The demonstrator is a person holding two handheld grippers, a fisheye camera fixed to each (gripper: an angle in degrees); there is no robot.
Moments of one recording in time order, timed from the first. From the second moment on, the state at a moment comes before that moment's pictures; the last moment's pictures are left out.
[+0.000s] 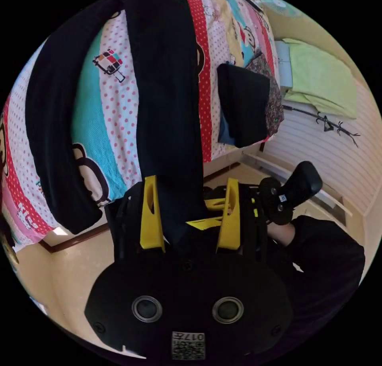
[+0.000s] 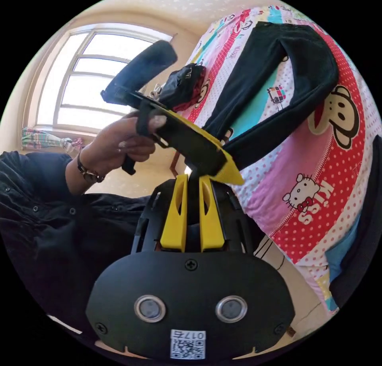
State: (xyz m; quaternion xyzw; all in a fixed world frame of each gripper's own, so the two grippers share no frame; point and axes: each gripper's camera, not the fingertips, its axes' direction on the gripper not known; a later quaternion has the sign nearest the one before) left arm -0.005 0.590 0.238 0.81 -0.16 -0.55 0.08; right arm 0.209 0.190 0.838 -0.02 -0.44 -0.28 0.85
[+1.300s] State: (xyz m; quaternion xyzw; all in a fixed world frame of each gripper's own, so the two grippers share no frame) left arm -0.062 0.484 0.721 0.96 -0.21 -0.03 -0.19; right arm -0.182 -0.232 0.725 0.16 -0.10 -0.14 0.97
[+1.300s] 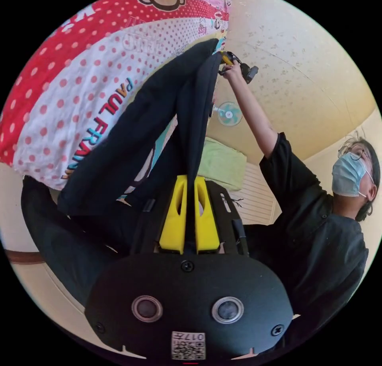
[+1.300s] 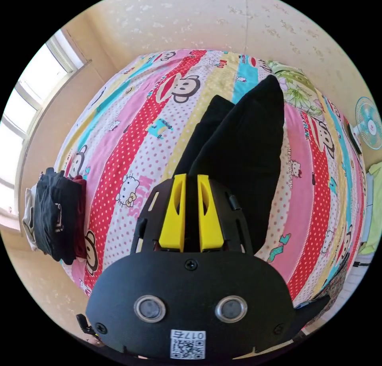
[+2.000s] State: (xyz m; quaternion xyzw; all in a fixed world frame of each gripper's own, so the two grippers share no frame) left arm -0.035 0.498 0.823 0.95 -0.31 0.02 -0.02; right arm -0.103 0.198 0.886 -0.02 -0.42 0.05 0.91
